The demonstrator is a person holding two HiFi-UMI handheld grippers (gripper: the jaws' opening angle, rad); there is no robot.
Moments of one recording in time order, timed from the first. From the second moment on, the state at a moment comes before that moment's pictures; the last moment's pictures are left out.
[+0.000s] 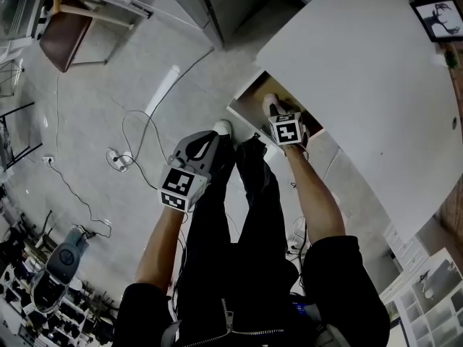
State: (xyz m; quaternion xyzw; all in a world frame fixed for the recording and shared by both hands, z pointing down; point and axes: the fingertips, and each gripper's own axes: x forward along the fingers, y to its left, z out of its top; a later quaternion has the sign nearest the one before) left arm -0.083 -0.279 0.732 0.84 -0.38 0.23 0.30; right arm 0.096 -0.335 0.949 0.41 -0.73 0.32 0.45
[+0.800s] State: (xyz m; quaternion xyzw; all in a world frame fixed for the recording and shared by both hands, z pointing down) left arm -0.056 -0.299 0.663 0.88 -0.34 0.23 0.26; right arm 0.091 -0.283 0.808 0.48 -0.76 0.31 0.32
